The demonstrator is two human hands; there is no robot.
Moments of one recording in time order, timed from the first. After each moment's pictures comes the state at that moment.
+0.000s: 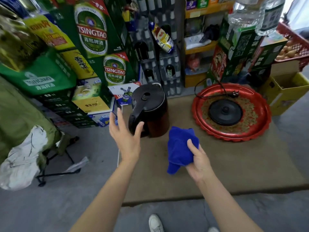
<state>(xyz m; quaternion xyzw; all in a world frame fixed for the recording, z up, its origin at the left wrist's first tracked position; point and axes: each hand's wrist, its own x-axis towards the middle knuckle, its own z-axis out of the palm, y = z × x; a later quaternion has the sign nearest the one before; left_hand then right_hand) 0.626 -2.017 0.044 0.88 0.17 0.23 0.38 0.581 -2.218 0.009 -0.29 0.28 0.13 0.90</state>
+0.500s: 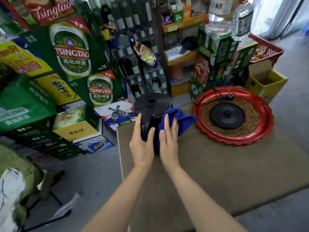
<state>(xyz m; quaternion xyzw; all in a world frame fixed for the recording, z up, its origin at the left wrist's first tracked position) 0.690 -2.005 0.030 0.84 0.05 0.12 0.52 0.688 -2.080 -0.019 -0.76 0.09 -0.16 0.62</state>
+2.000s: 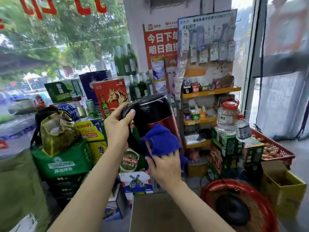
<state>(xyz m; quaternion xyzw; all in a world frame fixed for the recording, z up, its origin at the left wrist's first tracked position) 0.693 -1.984 0.411 0.60 -0.02 0.29 0.75 0.698 -2.112 0.259 -0.81 -0.22 -0.50 0.20</state>
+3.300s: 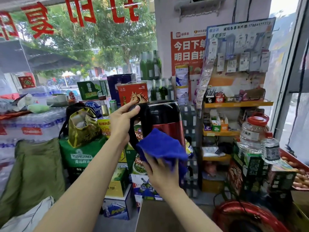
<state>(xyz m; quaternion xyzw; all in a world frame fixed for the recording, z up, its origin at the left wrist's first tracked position) 0.701 -1.948 0.436 0.57 0.00 0.30 0.76 0.689 -2.076 0.280 -0.80 -0.28 -0.46 0.25</state>
